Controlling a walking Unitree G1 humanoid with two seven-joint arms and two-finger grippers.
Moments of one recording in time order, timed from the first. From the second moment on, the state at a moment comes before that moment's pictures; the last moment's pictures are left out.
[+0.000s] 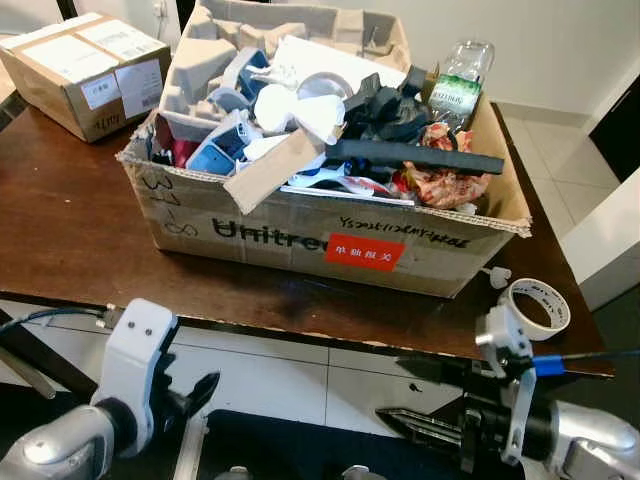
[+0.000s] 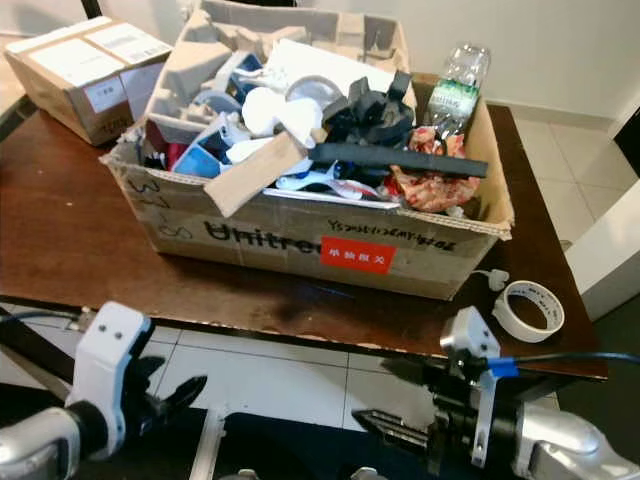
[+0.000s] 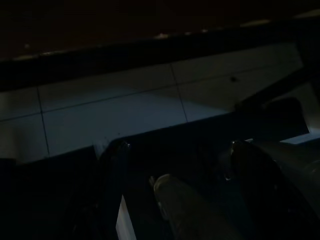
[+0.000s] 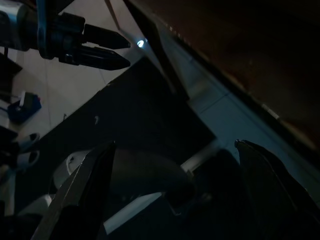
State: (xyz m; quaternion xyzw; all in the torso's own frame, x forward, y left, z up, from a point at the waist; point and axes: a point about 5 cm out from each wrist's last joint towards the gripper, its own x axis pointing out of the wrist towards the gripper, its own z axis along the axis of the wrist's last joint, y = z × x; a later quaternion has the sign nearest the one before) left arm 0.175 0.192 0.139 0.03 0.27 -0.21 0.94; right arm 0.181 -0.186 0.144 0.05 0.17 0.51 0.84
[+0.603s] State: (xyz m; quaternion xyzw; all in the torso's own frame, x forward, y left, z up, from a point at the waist) left arm 0.159 0.211 0.094 0.01 0.38 -0.10 0.92; right arm 0.186 -0.202 0.061 -0.02 0.36 0.35 0.86
